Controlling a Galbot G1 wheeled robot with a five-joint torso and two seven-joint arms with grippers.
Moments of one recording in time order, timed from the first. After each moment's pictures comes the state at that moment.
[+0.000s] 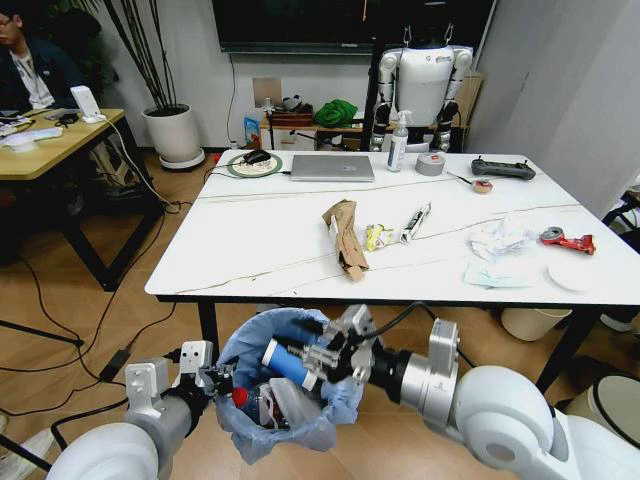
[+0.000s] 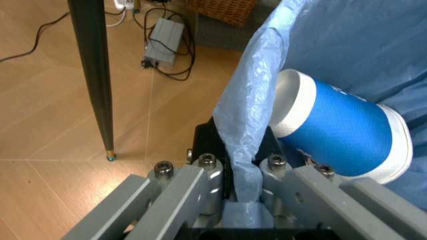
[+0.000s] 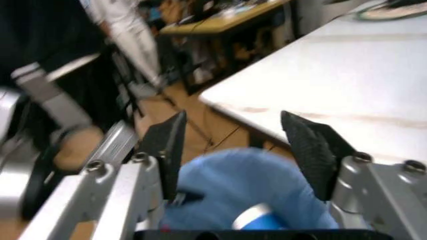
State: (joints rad) left arm 1.62 -0.96 -0.51 -2.50 -1.11 0.74 -0.66; right arm -0.97 0.76 -0.08 2.38 1.02 -0.41 0.05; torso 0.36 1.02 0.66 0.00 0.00
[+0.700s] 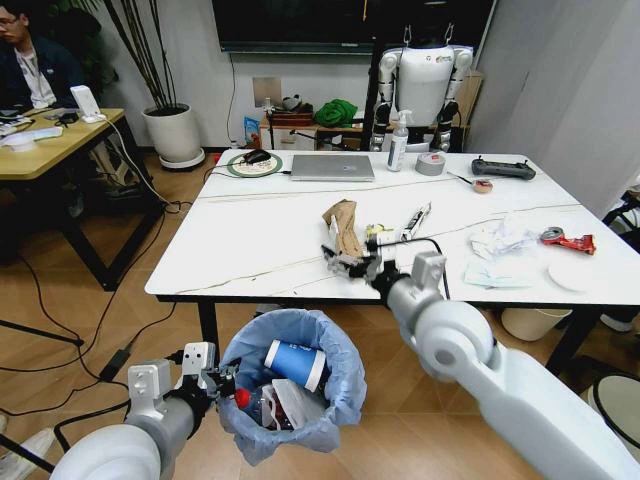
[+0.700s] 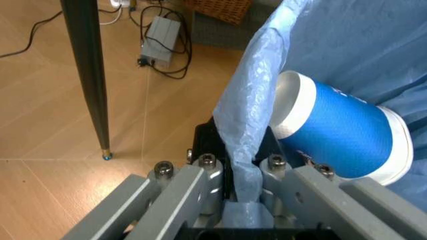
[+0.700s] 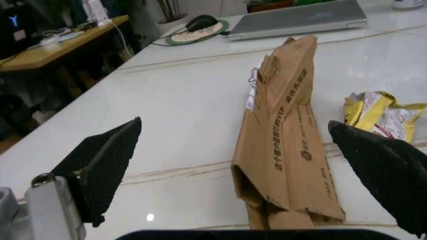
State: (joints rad) left arm 1.63 -0.97 -0.49 -2.50 -1.10 0.74 -0.65; right arm -0.66 1.01 -0.18 2.04 1.07 -0.42 0.65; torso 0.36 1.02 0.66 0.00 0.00
